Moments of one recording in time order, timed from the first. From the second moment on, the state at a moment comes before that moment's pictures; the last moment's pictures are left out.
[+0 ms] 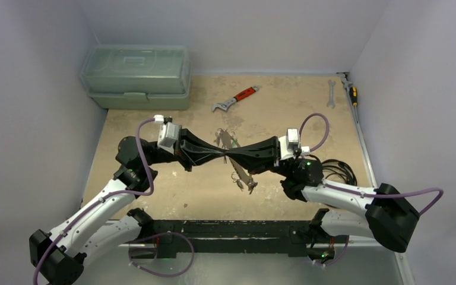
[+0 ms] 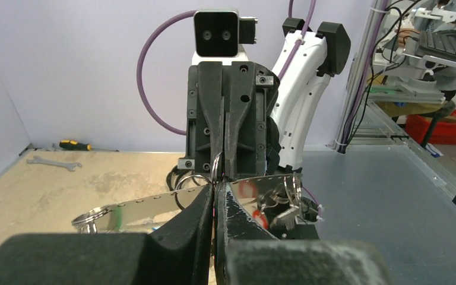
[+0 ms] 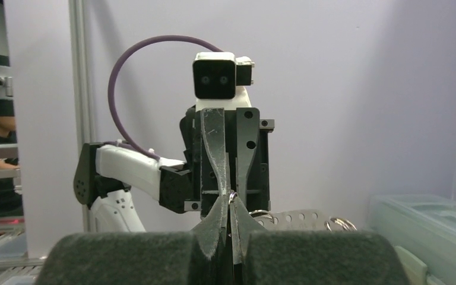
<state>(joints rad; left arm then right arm) -0.63 0.85 0.71 0.59 0.87 -0.39 0.90 1.17 0.50 1.50 -0.44 0.48</state>
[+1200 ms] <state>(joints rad) -0.64 0.76 0.72 0.37 0.75 -0.20 0.90 1.12 0.60 1.15 -0.56 0.46</state>
